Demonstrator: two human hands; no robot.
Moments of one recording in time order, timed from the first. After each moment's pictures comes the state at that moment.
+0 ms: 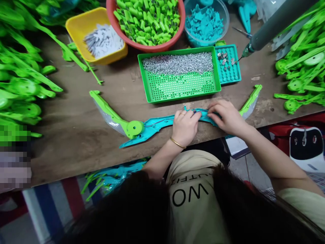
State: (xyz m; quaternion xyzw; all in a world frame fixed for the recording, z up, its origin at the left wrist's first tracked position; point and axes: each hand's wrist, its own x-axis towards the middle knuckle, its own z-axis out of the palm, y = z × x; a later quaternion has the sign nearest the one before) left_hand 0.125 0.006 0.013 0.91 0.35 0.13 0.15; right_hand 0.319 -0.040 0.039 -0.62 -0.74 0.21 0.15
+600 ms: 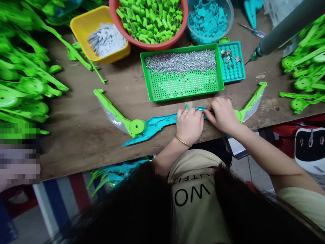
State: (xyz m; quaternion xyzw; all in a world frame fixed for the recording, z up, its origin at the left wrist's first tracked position) left_hand 0.137 0.003 0.019 0.88 0.42 0.12 0.17; right_hand 0.299 -0.031 0.023 -0.68 -0.72 0.10 0.07
